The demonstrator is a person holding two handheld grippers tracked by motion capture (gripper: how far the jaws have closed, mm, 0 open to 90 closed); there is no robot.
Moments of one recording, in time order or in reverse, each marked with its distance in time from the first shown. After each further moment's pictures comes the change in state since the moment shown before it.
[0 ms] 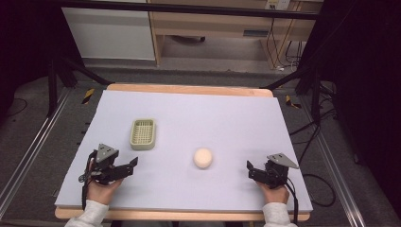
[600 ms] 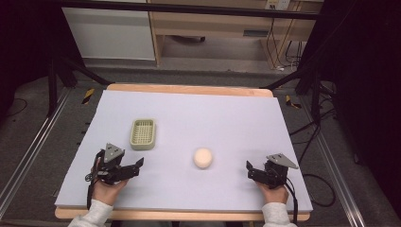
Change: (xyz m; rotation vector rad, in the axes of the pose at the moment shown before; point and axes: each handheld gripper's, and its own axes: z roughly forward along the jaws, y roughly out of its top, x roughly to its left) left arm -0.016 0.005 0.006 0.002 -0.018 0.037; right arm 0.001 -0.001 0.001 0.007 0.004 0.006
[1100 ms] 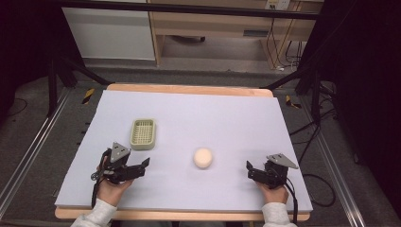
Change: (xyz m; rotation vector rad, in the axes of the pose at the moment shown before) left arm -0.015 0.008 0.003 0.000 -0.032 0.036; right arm 0.000 0.000 0.000 0.001 -0.002 0.003
